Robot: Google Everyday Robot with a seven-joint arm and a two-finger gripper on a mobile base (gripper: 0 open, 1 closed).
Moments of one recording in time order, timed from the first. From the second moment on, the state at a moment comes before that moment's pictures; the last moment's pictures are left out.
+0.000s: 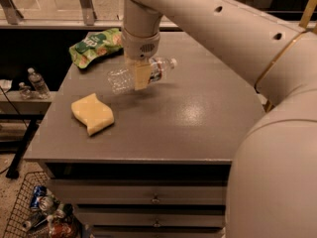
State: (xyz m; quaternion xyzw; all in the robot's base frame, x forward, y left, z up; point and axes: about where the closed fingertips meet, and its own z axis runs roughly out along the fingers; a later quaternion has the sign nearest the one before) arm 0.620 0.050 0.873 -0.84 0.53 -0.01 0.11
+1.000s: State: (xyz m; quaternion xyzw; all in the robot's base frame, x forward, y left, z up) arm 0.608 0.091 0.850 -0.86 0.50 0.00 0.09
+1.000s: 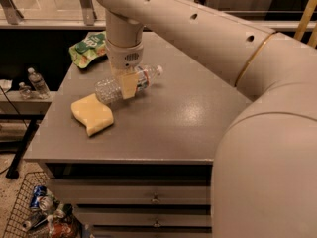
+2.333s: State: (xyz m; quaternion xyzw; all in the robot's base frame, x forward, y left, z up) arm 0.596 0.092 0.839 -0.86 0.51 0.03 0.09
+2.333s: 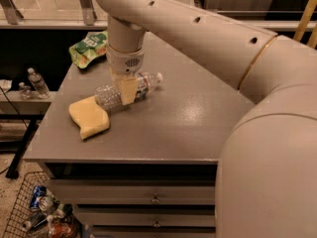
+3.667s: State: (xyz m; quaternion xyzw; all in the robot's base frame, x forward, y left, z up) arm 0.598 0.095 0.834 -0.86 0.50 0.03 0.09
